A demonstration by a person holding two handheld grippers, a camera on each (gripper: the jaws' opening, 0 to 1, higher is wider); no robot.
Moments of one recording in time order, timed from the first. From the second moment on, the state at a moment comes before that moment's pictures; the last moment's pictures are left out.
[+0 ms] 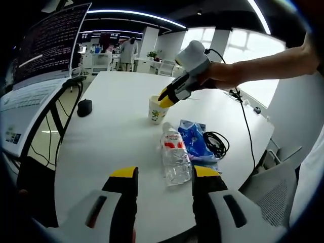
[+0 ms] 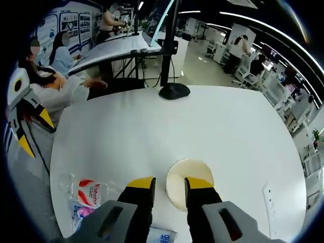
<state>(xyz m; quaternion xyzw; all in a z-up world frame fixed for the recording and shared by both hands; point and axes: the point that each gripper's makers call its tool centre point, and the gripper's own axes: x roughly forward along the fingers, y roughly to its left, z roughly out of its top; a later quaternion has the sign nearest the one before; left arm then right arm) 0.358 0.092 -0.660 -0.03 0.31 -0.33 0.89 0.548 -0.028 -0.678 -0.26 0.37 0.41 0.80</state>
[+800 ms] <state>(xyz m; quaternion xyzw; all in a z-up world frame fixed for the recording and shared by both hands) 0.328 0.070 -0.656 -0.02 0.32 -0.35 0.88 0.496 -0.095 -0.615 -0.15 0.30 0.36 0.87</state>
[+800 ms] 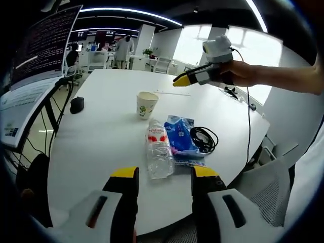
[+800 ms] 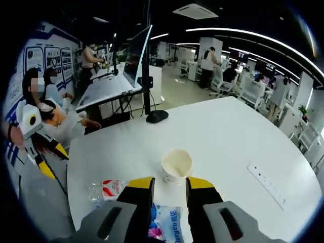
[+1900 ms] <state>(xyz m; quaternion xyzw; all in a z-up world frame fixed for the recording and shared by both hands) 0.342 0.047 -0.666 -0.01 0.35 -0.36 0.87 0.352 -0.220 -0.676 0.01 0.35 0.20 0.92</state>
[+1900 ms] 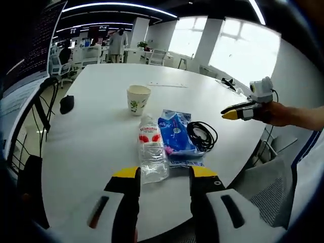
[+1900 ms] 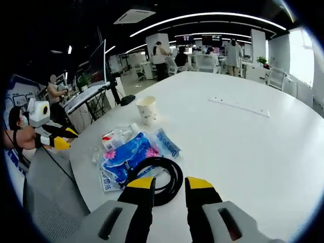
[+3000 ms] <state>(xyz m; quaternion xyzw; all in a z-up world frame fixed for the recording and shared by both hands) 0.387 0.009 -0.678 0.02 0.38 -0.36 0.85 0.296 -0.232 -0.667 0.08 0.33 0.14 0.93</state>
